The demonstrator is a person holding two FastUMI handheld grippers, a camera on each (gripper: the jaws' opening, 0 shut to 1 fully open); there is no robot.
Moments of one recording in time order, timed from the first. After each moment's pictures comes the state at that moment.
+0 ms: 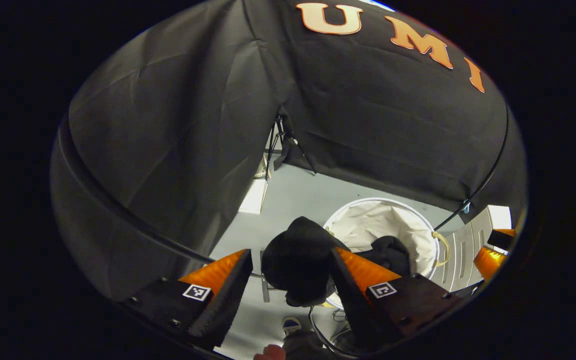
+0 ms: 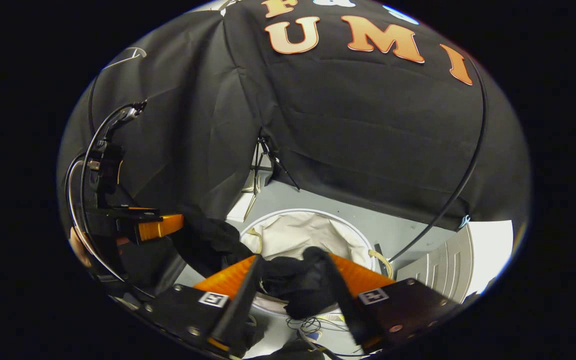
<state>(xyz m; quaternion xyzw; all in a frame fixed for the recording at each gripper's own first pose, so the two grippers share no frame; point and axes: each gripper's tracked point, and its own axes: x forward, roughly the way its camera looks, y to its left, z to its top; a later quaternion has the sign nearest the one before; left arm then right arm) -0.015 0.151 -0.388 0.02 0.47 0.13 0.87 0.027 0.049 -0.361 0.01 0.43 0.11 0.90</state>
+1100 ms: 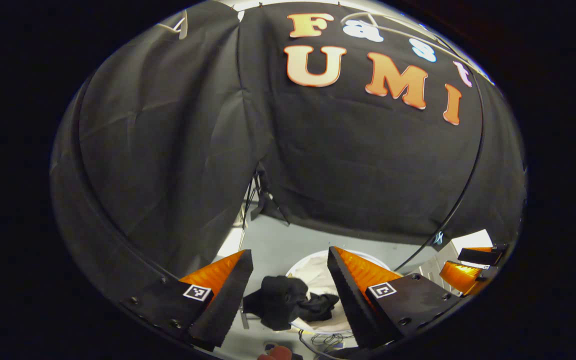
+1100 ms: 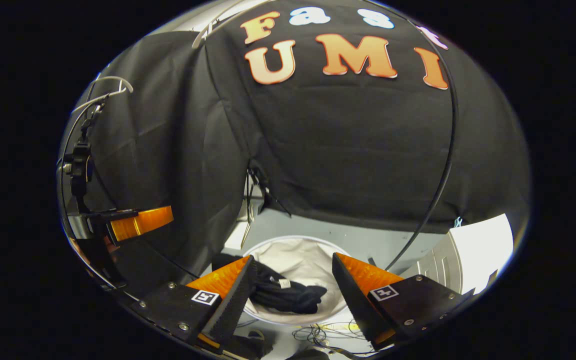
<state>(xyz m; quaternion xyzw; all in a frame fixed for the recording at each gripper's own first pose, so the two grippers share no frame) 0.034 0.082 -0.247 0.00 0.32 0.07 0.95 0.064 0.007 -0.251 0.05 0.33 0.06 0.94</state>
